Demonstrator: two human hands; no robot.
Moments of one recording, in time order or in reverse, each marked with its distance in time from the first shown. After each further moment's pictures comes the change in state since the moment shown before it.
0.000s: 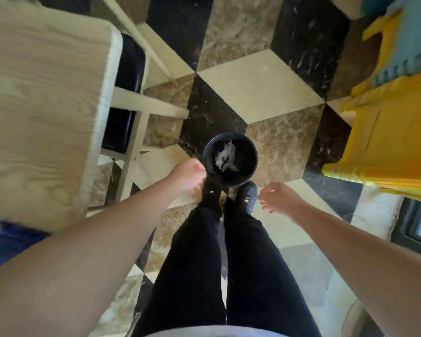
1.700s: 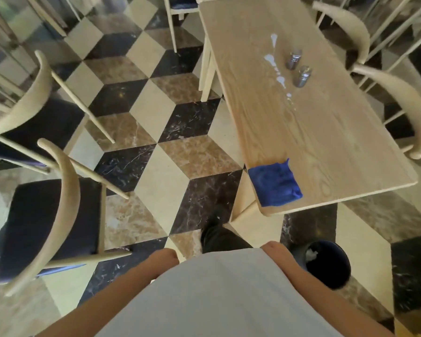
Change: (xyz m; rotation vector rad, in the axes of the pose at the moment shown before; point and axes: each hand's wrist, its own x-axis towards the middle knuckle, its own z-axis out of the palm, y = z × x) left_hand -0.356 -0.573 0.134 -0.656 0.163 -0.328; right_hand -0.238 -0.062 0.422 -1.035 -0.028 -0.425
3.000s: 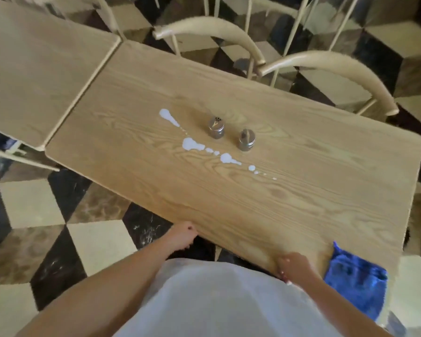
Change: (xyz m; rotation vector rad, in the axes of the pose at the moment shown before) left_hand 0.283 0.408 -0.510 0.571 -0.112 0.313; right_hand 0.202 -0.296 -0.164 0.434 0.040 0.416
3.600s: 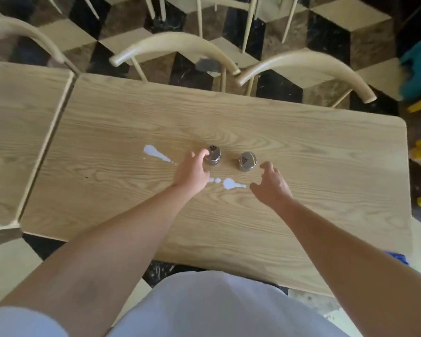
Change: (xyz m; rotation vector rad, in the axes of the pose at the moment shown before) left_hand 0.080 0.177 -0.180 0.346 0.405 0.572; right_hand 0.032 -0.215 -0.164 0.390 0.525 -0.055
